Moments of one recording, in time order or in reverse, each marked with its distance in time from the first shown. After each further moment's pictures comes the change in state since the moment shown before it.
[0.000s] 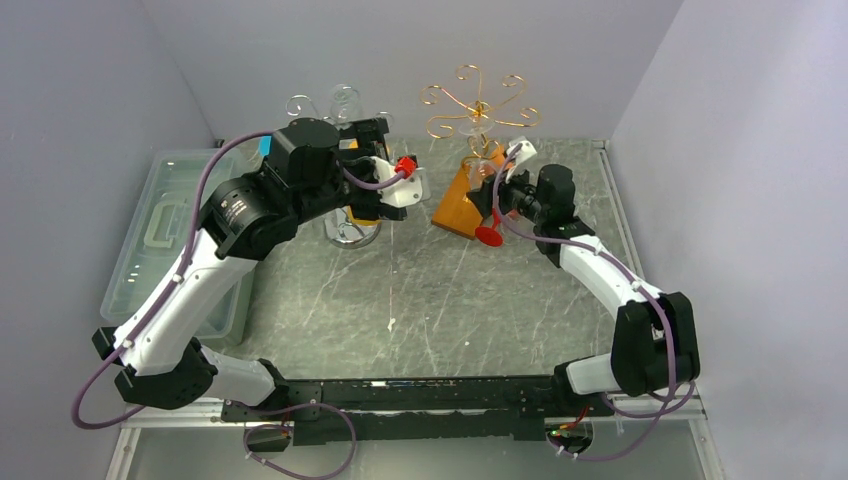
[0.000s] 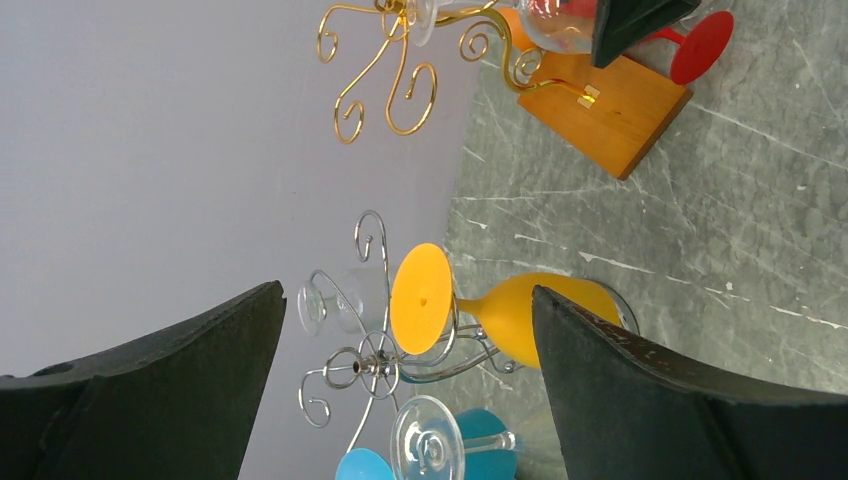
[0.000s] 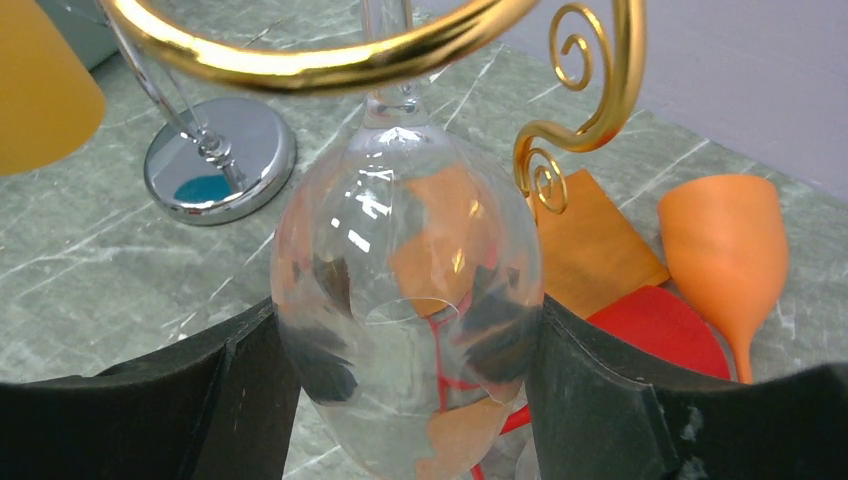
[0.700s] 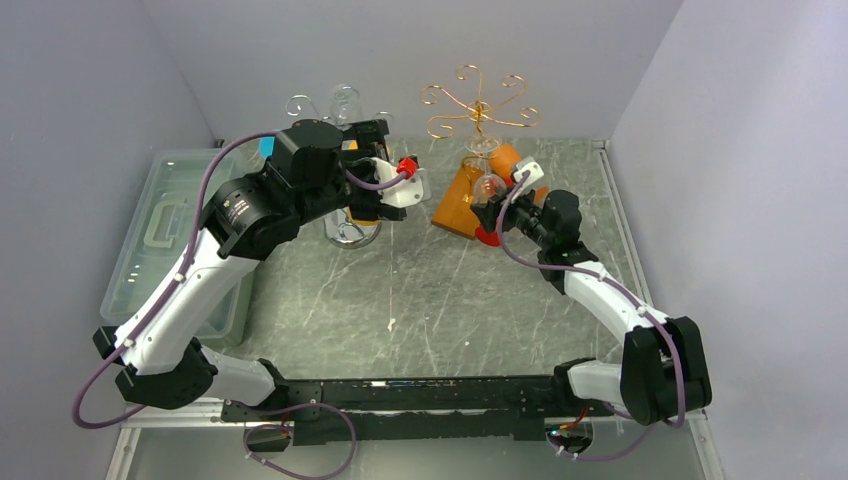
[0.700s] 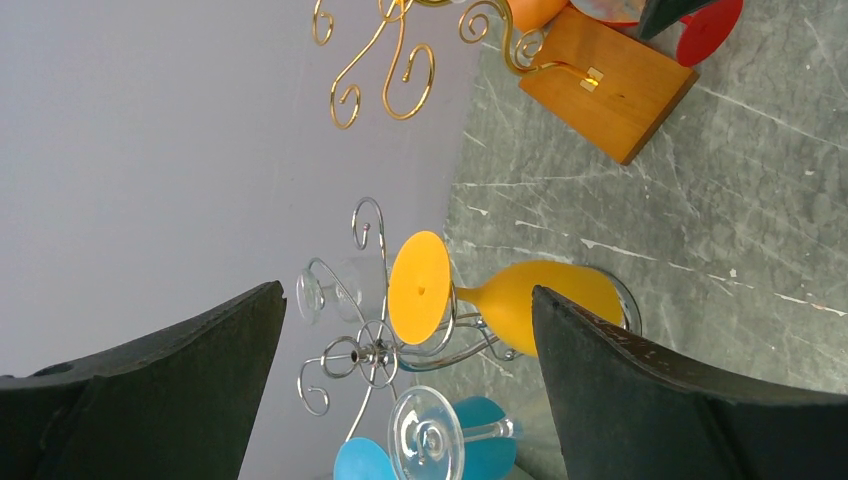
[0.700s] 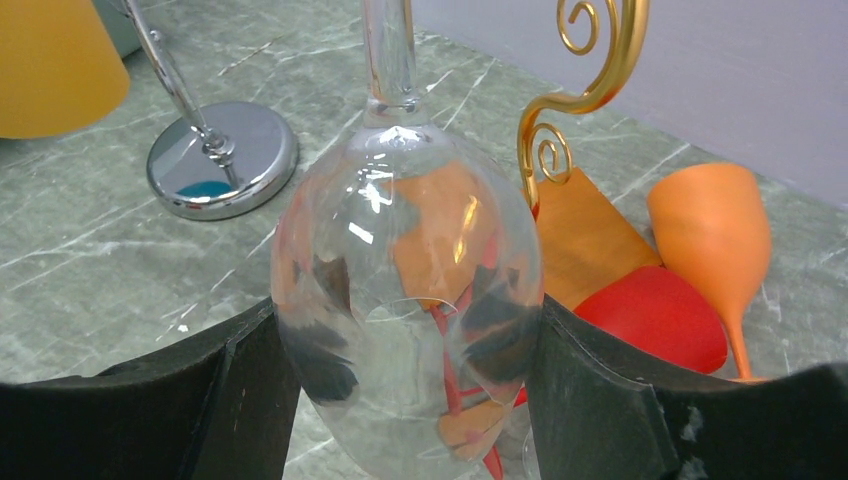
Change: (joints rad) left arm 0.000 0.000 -0.010 -0.008 -0.024 0.003; right arm 0.013 -0.135 -0.196 0.142 0.029 -0.005
